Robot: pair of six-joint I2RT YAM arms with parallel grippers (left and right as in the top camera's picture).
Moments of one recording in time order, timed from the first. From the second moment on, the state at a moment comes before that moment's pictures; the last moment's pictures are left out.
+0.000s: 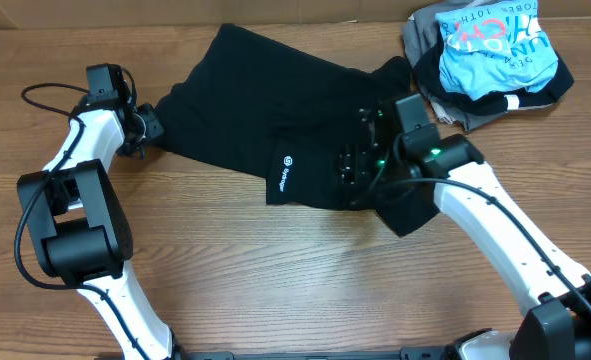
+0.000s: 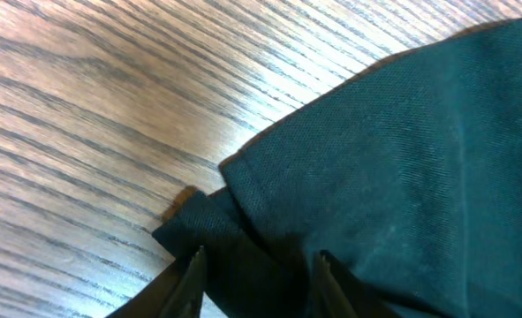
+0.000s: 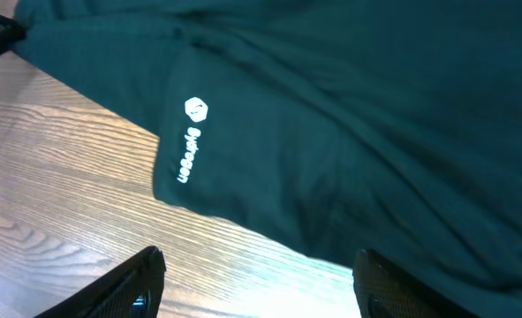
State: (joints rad) left arm 0.21 2.13 1.48 -0.51 0.06 -0.32; right arm 0.40 1.57 1.20 -0.70 -0.24 0.40
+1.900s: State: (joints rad) left arm 0.22 2.12 1.46 -0.56 0.05 -0.31; right arm 0.62 1.94 1.21 -1.04 -0.01 0.57
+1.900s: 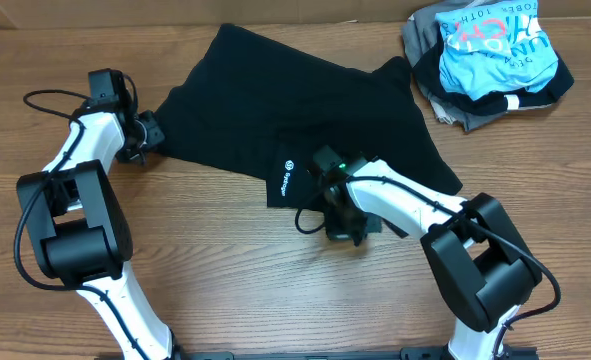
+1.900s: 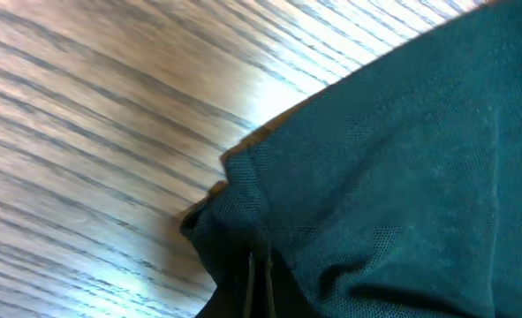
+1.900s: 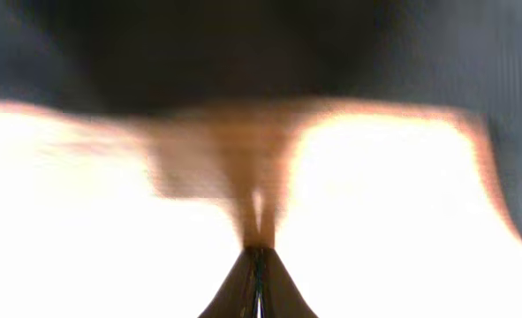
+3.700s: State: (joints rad) left arm 0.29 2.11 1.46 -0.63 0.09 -0.31; right arm 0.69 1.98 1.35 -1.14 -0.14 0.33
